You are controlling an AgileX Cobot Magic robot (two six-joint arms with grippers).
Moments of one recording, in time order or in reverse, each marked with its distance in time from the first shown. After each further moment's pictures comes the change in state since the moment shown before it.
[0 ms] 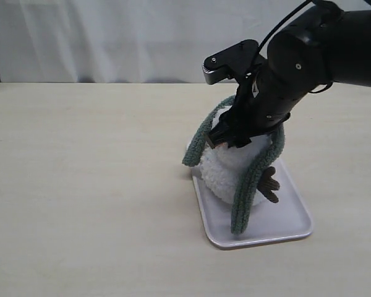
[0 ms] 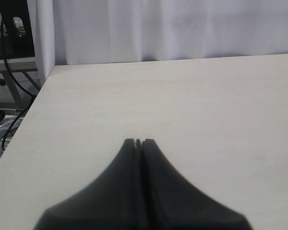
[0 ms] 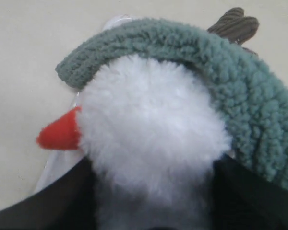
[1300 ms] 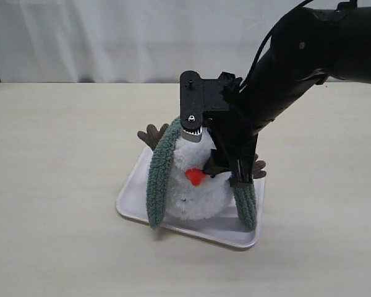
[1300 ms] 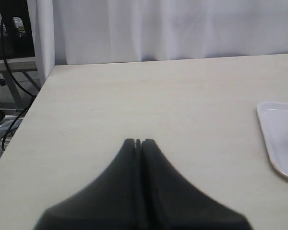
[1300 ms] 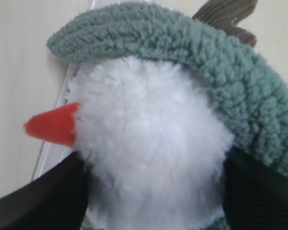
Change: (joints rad) left arm 0.000 0.000 0.000 0.000 0.000 0.000; right arm 0.000 -0.021 0.000 0.476 0.019 -1.336
